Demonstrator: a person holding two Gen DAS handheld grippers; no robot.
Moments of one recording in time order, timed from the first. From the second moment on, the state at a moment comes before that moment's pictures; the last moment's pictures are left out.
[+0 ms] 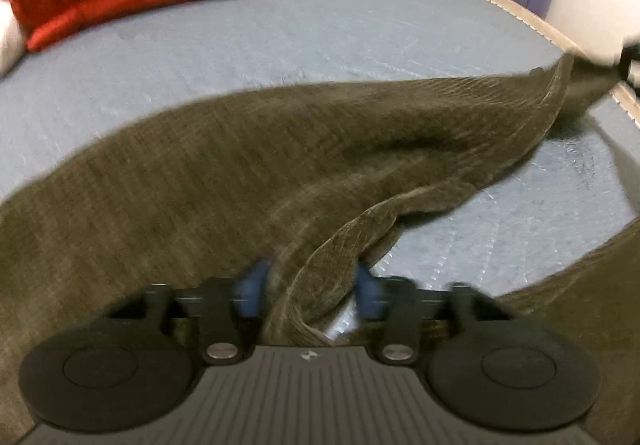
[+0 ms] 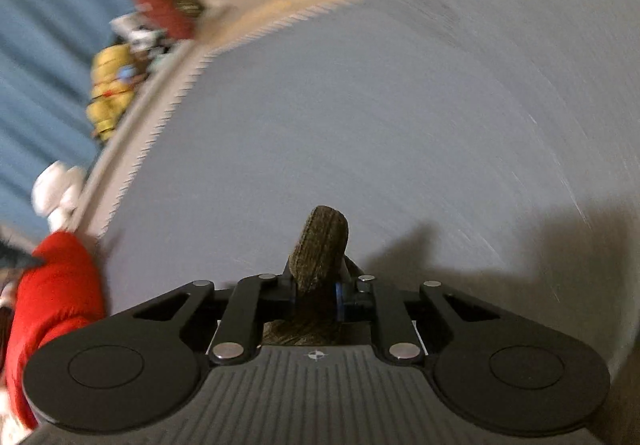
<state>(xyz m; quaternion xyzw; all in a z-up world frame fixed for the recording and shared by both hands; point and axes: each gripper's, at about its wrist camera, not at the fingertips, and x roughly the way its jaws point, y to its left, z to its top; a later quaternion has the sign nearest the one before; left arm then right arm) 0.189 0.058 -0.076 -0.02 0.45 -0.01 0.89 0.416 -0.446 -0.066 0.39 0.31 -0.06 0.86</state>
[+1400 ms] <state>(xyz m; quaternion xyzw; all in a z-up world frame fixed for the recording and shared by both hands) 0.100 0.084 0.045 -0.01 0.39 -0.09 0.92 0.150 -0.311 0.101 0.18 0.20 0.07 0.96</state>
